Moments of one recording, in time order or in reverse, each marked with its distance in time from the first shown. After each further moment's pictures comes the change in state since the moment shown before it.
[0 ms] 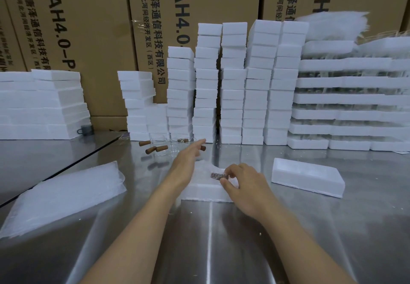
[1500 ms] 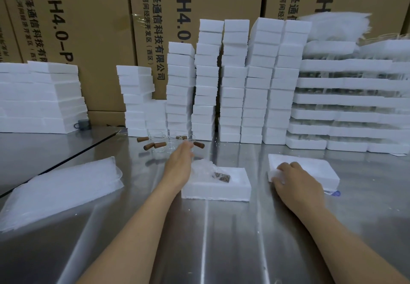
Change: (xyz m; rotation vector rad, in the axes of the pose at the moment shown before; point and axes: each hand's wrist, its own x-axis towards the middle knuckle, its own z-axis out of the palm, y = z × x) left_hand 0.005 -0.017 0.000 -0.012 0.207 -0.072; right_hand -0.004 0.105 -0.033 -0.329 0.209 0.311
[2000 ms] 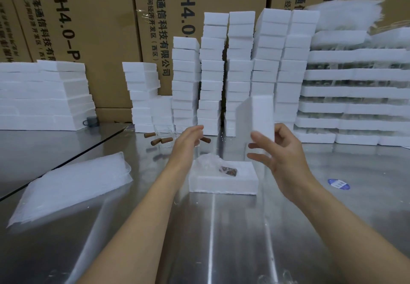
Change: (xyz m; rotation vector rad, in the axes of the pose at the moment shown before) left_hand -0.008 0.027 -0.010 -0.241 -0.080 0.024; right_hand -0.025 -0.095 -0.077 1.631 -0.169 -0.013
